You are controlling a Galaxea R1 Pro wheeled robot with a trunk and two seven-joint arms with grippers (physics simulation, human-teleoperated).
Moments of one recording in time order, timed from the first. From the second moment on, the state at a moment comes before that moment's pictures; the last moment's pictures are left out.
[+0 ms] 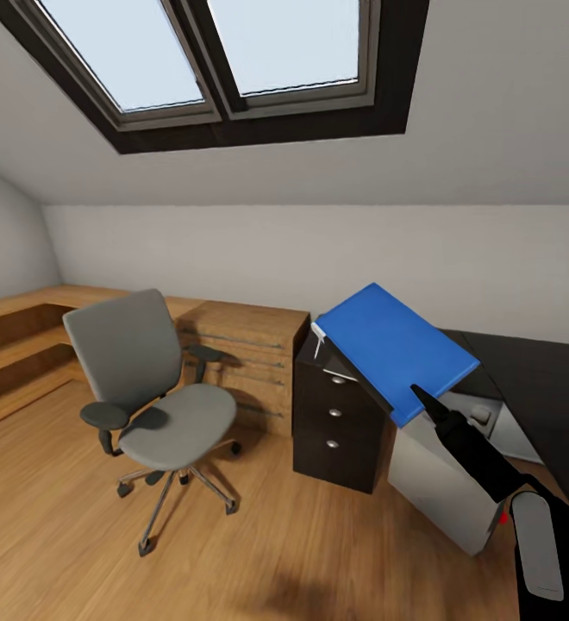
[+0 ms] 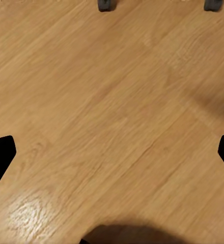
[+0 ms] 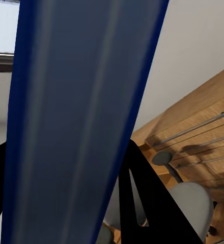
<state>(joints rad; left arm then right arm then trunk) -0.04 0.04 -0.18 -0.67 0.52 -0.05 0.38 -0.33 0.05 -0.53 -1.52 -0.66 0.71 0.70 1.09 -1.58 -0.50</state>
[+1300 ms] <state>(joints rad) -0.05 0.04 -0.18 -0.64 0.52 -0.06 0.38 -0.33 0.06 -0.52 -1.48 -0.66 0.70 0.70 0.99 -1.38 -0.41</state>
